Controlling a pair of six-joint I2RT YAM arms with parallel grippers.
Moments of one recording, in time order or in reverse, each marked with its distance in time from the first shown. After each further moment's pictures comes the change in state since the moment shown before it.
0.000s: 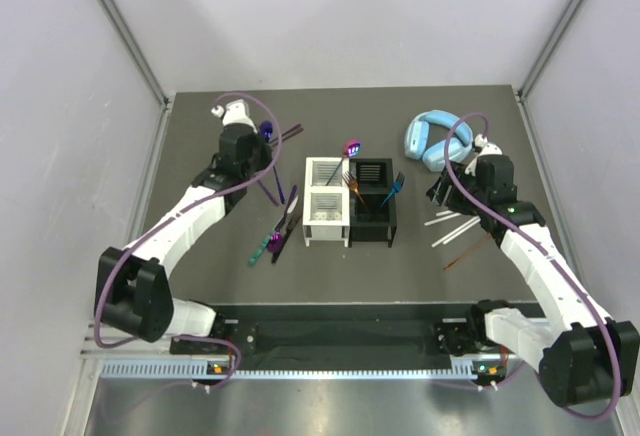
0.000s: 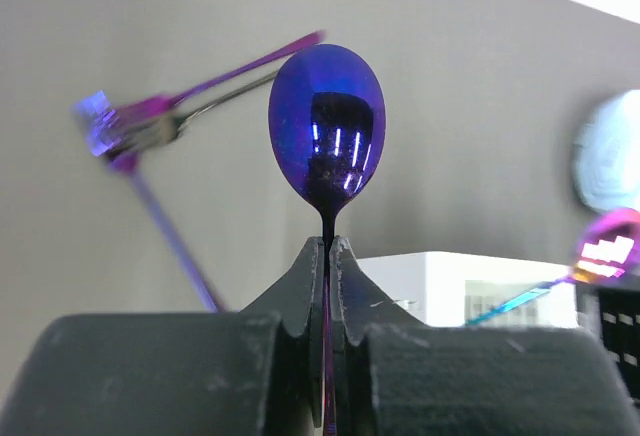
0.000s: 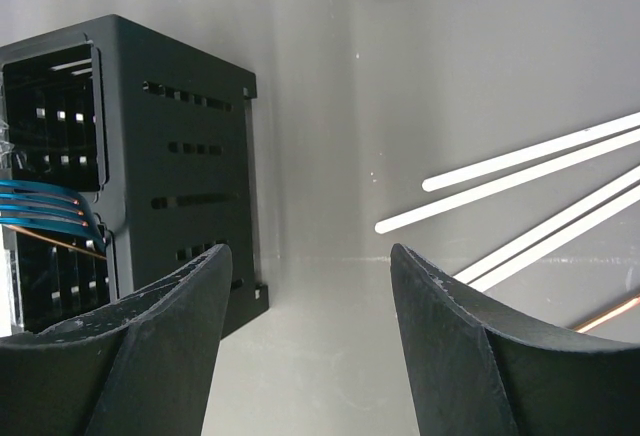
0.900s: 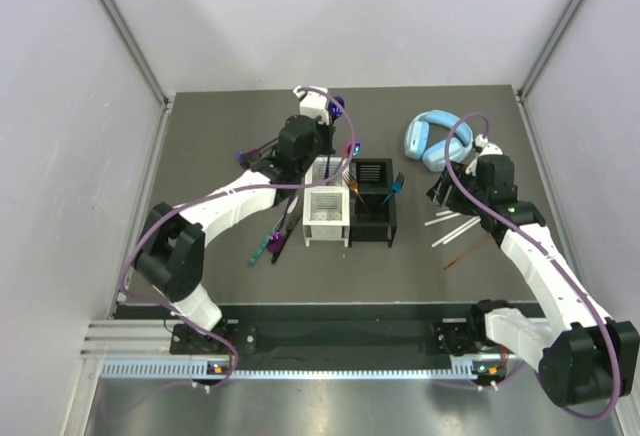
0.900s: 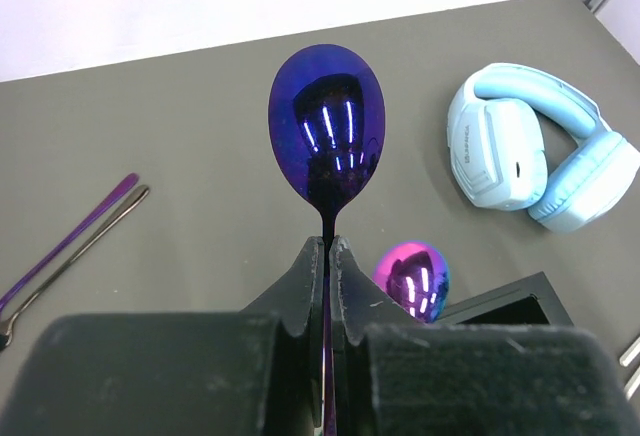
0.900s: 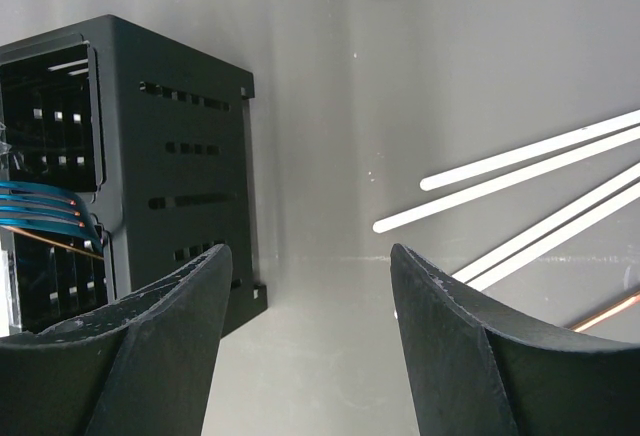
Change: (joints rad) left arm -0.298 0.282 0.215 0.323 -0.029 0.312; right arm -0.004 0.000 0.000 -0.003 -0.001 -0.002
